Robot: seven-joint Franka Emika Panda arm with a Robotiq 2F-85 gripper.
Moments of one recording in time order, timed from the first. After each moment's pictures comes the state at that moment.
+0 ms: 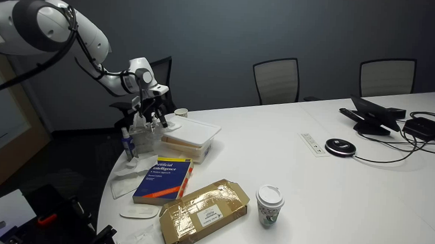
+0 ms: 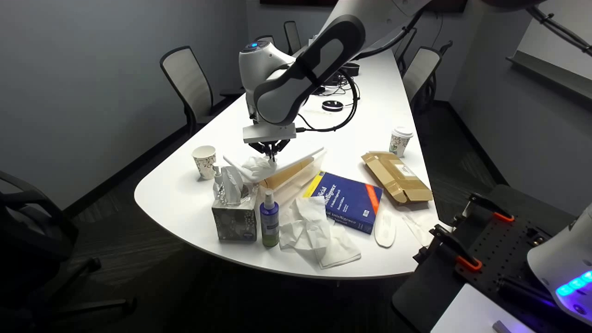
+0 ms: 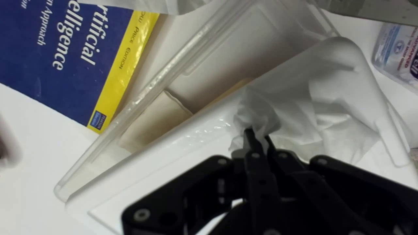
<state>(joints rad) 0.40 0.89 -0.08 -1.47 -0.22 2.40 1.06</state>
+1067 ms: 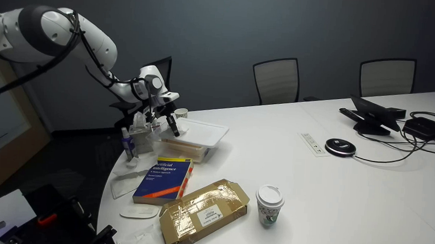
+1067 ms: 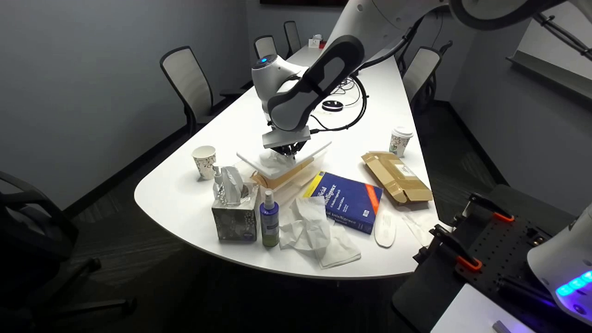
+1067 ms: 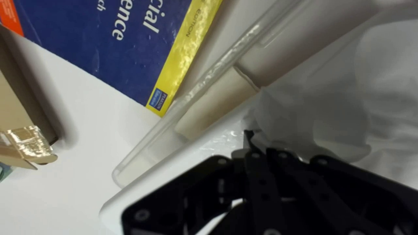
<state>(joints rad) 0.40 0.95 -0.18 -1.45 -0.25 2.34 1.06</state>
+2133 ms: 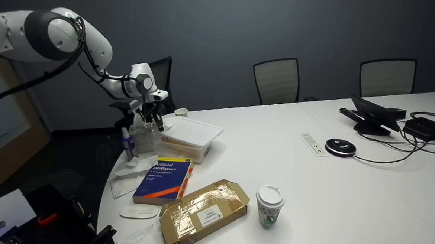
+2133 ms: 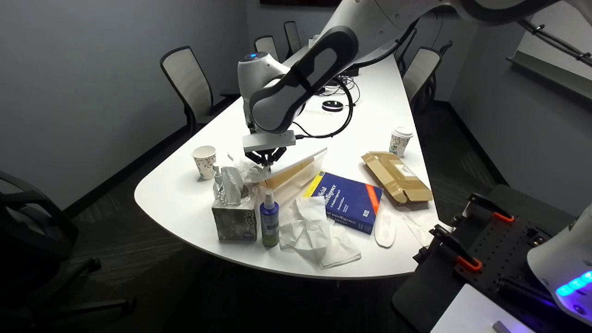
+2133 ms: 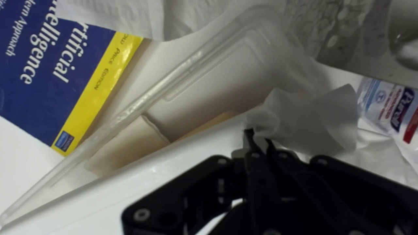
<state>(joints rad) 0.37 0.95 -0.02 -1.42 -0.17 2.39 0.93</state>
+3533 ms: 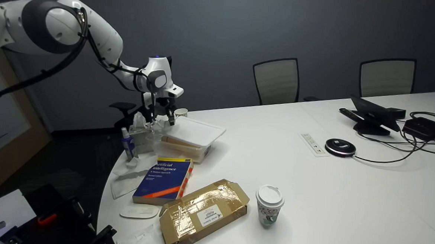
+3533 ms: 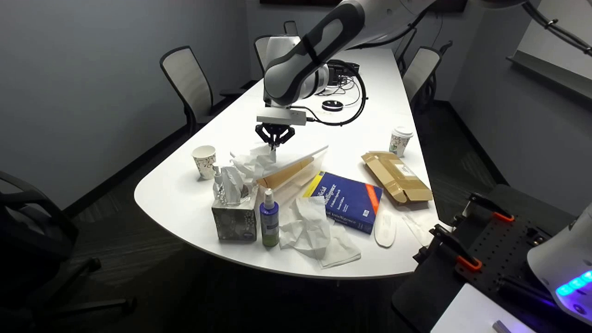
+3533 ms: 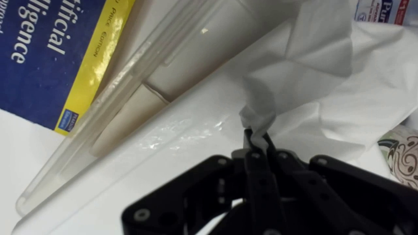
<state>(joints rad) 0.25 0.89 -0.02 -1.47 0.06 2.48 0.79</state>
